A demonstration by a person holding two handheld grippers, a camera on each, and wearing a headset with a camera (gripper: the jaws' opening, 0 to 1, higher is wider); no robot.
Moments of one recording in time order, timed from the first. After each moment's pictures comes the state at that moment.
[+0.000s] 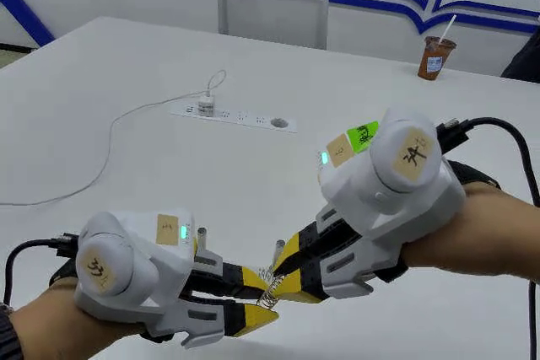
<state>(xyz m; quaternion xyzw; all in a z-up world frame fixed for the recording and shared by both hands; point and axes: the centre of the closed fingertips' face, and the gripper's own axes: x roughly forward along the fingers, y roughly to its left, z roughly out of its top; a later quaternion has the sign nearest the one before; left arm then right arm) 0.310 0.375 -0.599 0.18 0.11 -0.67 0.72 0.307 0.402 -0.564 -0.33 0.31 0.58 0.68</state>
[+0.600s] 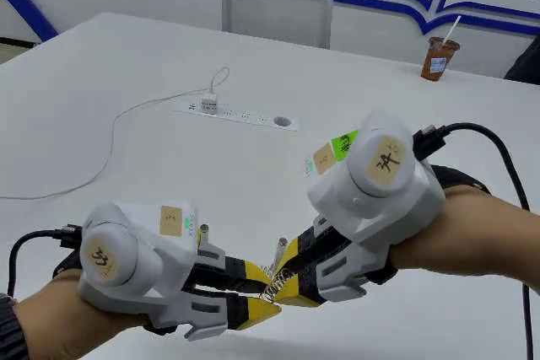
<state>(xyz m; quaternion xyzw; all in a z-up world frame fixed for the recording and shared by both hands) 0.313 0.375 -0.595 0.17 0.11 -0.67 0.72 0.312 0.399 -0.582 -0.34 0.34 0.57 0.67</state>
